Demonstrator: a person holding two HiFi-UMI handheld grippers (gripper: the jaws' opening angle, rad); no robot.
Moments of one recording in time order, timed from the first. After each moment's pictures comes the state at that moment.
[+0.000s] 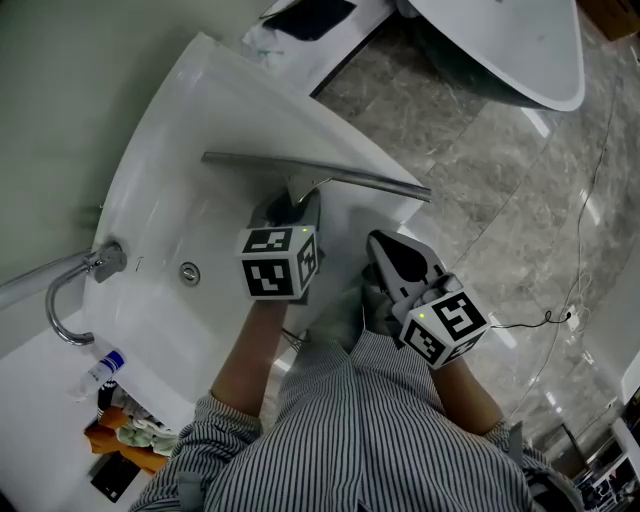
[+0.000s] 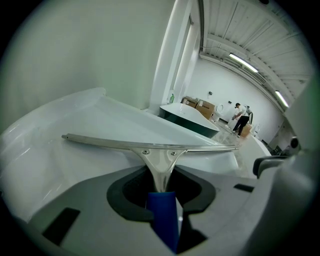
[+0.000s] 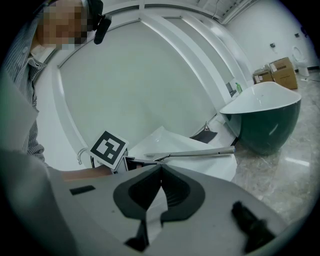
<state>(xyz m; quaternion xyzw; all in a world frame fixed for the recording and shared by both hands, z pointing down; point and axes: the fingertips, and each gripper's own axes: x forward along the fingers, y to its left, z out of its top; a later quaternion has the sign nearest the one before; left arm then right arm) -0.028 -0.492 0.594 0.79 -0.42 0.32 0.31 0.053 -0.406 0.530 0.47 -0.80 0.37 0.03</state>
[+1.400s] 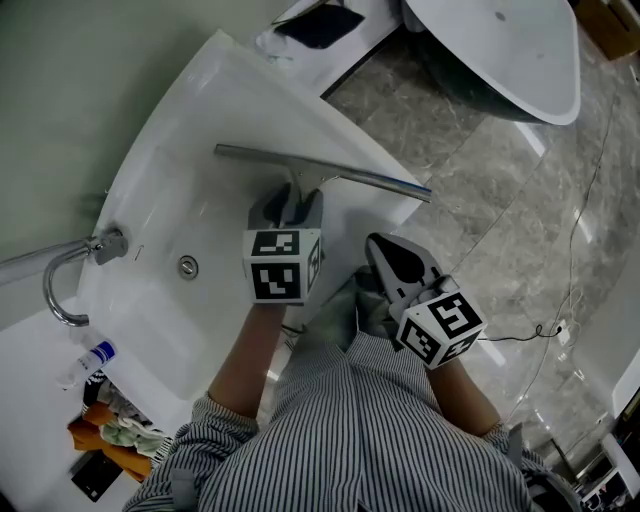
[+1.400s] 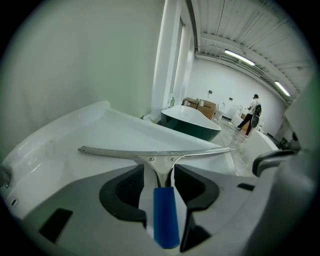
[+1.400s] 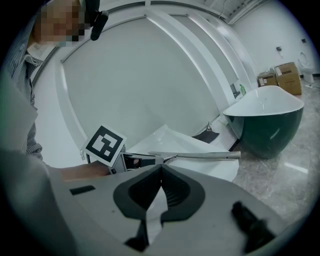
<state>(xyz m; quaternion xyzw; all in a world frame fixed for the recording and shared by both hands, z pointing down) -0.041 -0.484 0.568 0.79 -0.45 0.33 0.26 0.042 -0.393 0.520 0.47 -0.81 0.36 0.05</state>
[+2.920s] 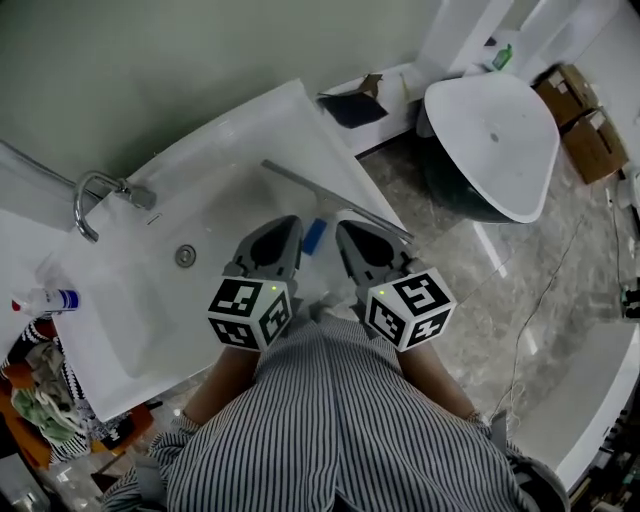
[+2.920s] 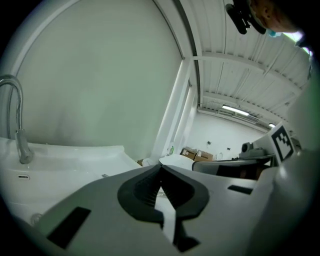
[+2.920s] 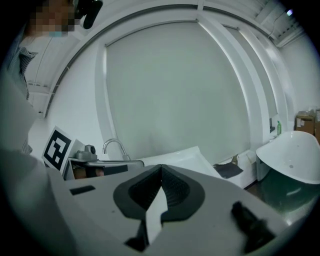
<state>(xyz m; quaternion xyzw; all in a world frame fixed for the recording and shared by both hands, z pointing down) -0.099 -0.408 0.394 0.83 -0.51 0.04 0.22 -0.035 -0.404 0.390 0.38 -0.90 0.19 0.10</state>
